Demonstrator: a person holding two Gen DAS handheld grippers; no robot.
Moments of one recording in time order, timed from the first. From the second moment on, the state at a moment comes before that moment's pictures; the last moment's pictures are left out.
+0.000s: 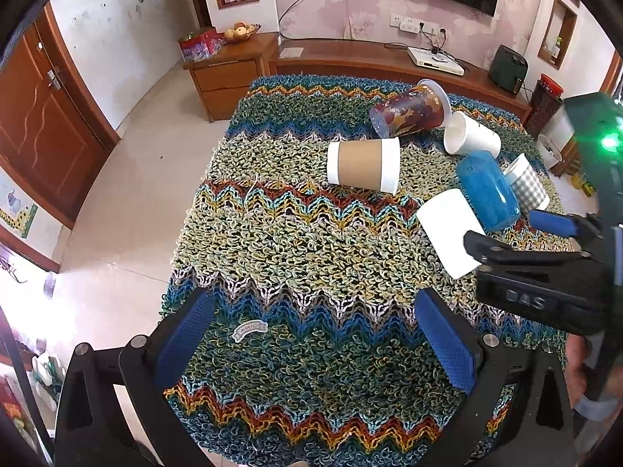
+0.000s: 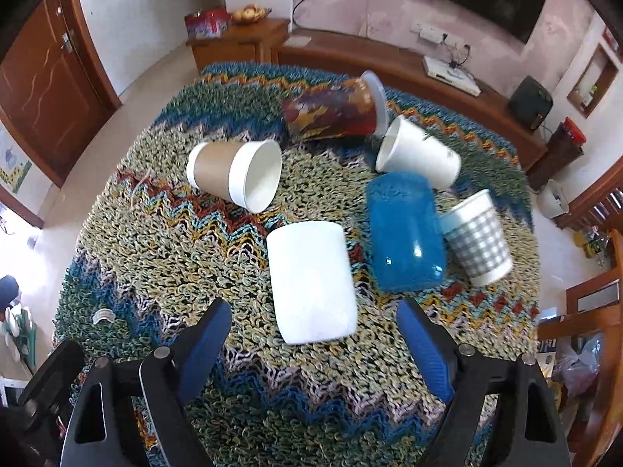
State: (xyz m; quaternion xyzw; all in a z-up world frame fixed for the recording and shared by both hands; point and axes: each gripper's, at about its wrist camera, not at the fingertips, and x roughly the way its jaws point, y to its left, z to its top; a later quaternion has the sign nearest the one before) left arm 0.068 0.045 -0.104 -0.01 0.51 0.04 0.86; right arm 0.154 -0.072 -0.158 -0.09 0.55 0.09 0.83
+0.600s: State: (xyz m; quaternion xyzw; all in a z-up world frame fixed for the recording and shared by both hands) left arm 0.114 0.057 -0.164 -0.01 0.55 0.07 0.83; right arm 0.191 -0.058 -0.208 -0.11 0.60 0.09 0.79
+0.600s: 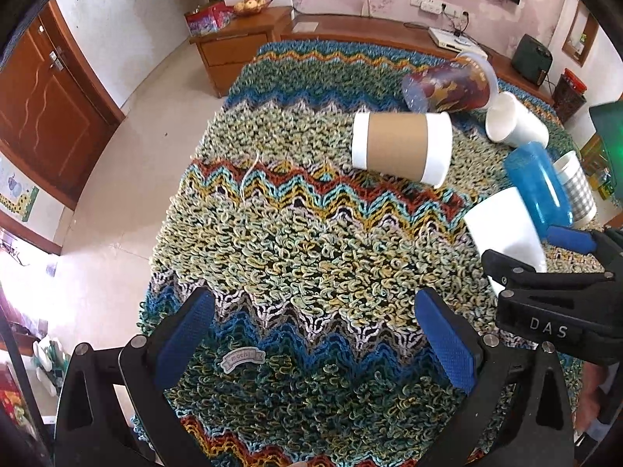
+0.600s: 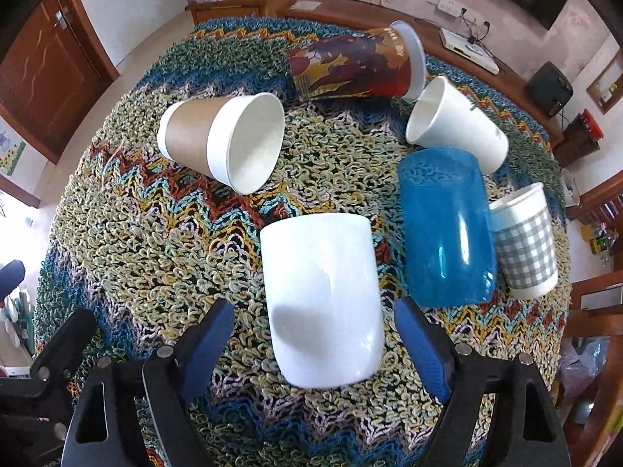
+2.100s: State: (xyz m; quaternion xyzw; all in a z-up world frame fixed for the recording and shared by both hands) left arm 0.079 0.062 -0.136 -0.01 0.54 0.06 0.84; right arm 0.117 -0.135 -0.166 0.05 0.64 0.08 0.76
